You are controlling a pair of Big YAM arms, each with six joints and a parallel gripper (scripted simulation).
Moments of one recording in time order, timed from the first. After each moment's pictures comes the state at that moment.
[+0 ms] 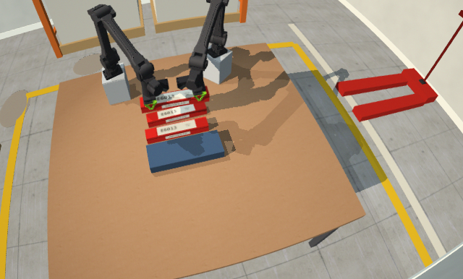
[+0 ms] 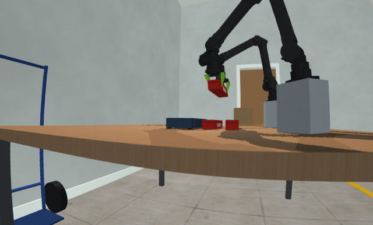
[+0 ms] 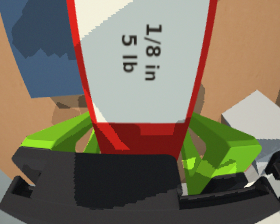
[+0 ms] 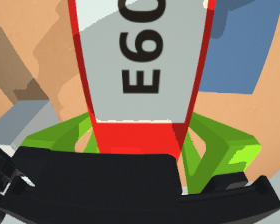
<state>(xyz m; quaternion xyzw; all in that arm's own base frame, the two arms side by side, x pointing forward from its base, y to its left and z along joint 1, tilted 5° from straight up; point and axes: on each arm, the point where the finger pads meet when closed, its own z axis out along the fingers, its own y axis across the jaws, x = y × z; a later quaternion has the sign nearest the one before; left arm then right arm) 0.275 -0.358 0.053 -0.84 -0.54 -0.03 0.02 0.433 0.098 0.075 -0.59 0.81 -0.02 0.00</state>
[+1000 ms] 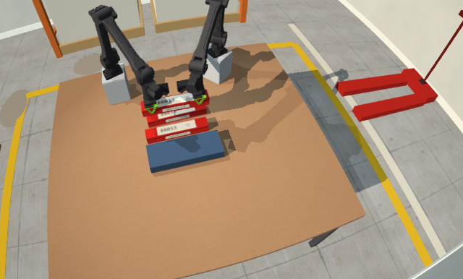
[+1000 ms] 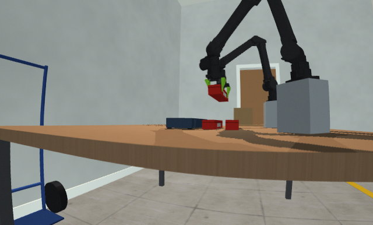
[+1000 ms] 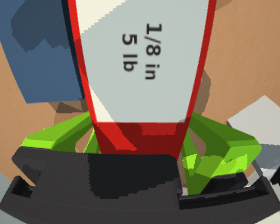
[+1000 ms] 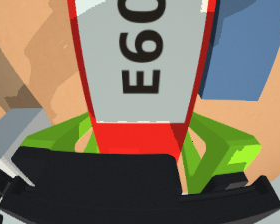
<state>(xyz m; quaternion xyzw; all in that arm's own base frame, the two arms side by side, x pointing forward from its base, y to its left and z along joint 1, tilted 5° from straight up) 0.276 -0.357 0.025 -0.84 -0.54 -0.03 0.01 0.433 0.098 0.043 -0.59 0.81 -0.02 0.01</state>
